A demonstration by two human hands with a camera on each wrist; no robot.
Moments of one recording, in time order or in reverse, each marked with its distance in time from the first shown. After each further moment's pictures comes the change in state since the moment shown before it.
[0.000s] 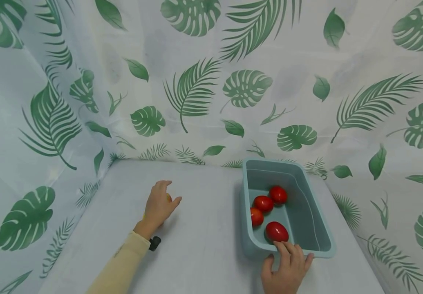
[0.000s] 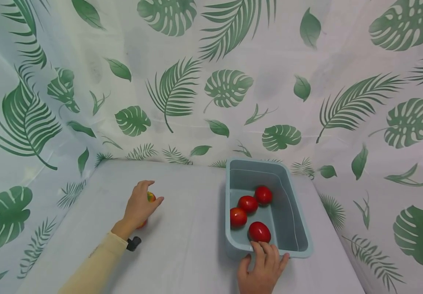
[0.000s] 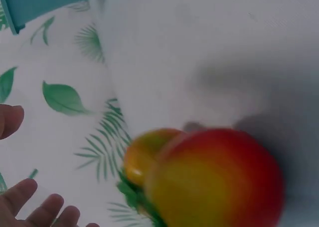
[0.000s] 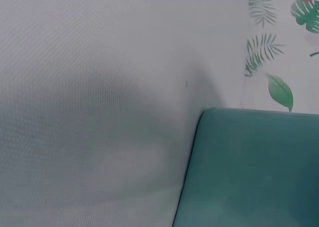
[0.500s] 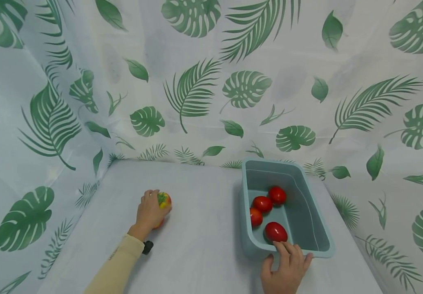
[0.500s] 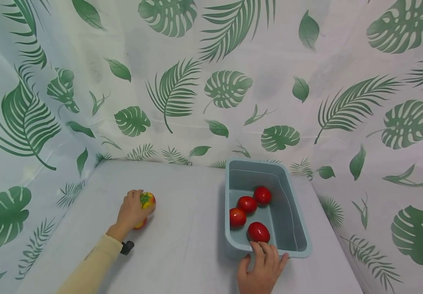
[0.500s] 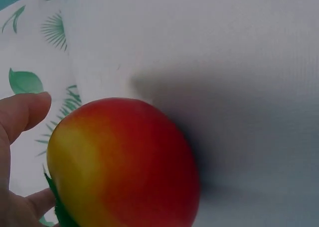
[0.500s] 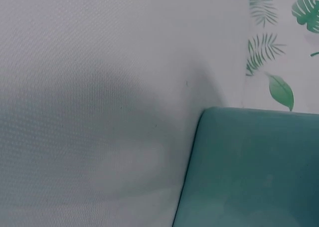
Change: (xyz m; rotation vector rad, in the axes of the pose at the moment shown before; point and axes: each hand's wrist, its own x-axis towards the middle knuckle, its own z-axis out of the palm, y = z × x) left_hand -0.009 -0.039 0.006 0.144 -0.151 -0.189; right_hand 0.001 -0.001 0.000 0.034 0.031 -0.007
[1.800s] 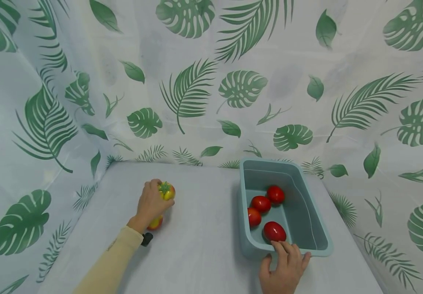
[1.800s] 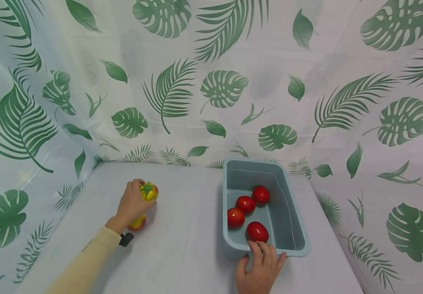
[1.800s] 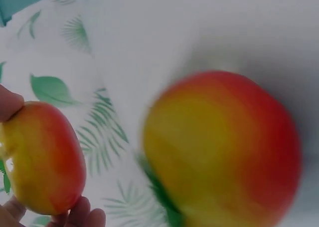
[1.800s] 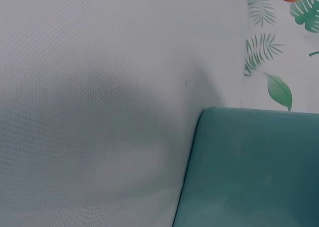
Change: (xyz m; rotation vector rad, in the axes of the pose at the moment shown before) left_hand 0.019 0.021 -0.015 -0.086 0.051 0.047; right_hand 0.002 -0.005 -0.006 -0.073 -0.077 0.023
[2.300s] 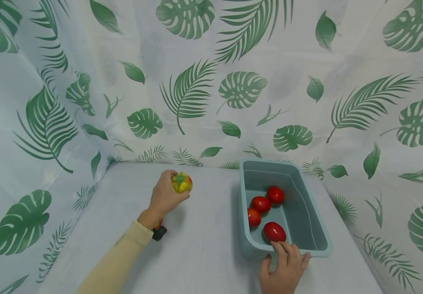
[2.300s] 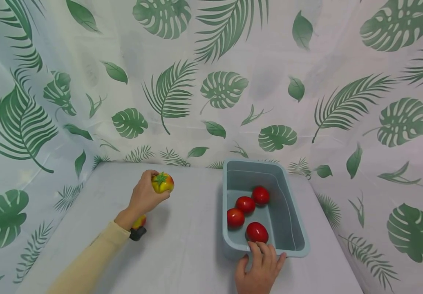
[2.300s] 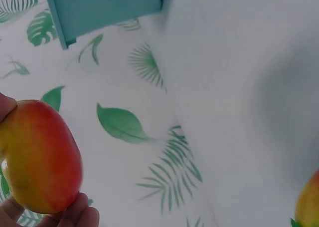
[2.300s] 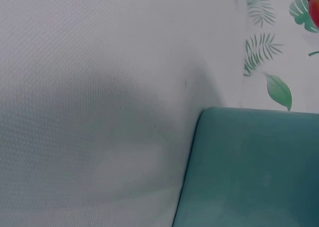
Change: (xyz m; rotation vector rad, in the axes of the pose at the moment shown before) left_hand 0.003 0.060 -0.012 -0.201 0.052 0.130; right_hand -0.001 0.002 0.001 0.023 0.019 -0.013
